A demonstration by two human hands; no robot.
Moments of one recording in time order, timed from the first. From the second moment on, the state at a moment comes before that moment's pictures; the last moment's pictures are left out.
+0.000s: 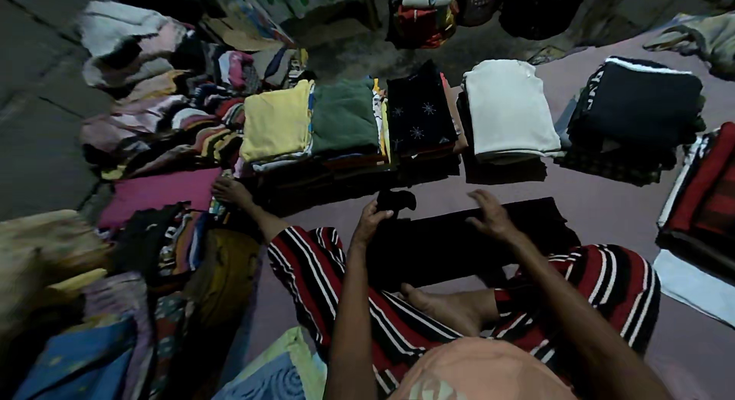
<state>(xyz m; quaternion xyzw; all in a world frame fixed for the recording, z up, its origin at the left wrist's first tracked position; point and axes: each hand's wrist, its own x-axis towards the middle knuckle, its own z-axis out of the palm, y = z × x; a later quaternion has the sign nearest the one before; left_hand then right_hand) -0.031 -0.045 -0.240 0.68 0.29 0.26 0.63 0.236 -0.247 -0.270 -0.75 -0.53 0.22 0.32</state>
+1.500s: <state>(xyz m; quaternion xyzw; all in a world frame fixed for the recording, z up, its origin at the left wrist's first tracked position) -0.094 -0.064 -0.279 0.75 0.49 -0.12 0.41 0.263 -0.307 -0.287 -0.89 -0.34 0.29 0.12</state>
